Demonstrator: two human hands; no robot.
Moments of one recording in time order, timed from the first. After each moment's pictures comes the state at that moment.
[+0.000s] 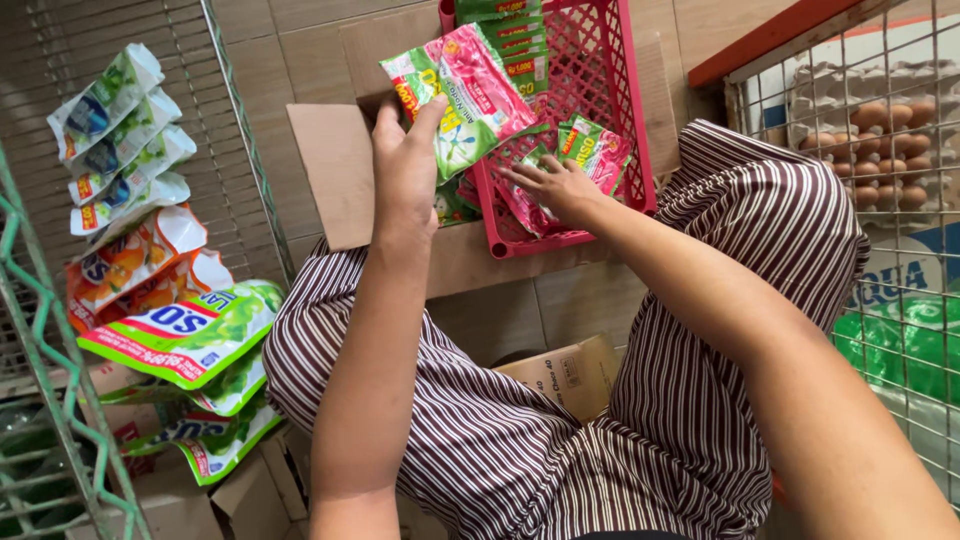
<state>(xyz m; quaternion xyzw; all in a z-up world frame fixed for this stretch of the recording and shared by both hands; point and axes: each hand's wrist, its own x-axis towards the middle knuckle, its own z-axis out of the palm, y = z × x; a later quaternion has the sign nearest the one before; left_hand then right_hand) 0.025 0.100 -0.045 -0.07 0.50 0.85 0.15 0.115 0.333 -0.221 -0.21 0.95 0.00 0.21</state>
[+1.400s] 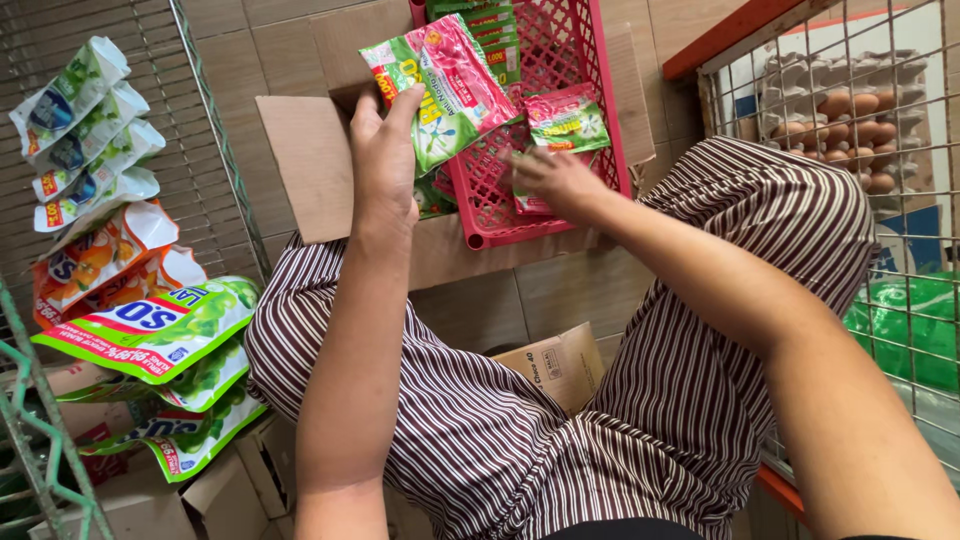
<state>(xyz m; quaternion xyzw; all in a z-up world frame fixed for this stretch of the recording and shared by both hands) 0.034 0.110 -0.046 -0.07 0.48 0.86 0.17 0.140 0.373 -0.226 -0.29 0.95 0.03 0.08</state>
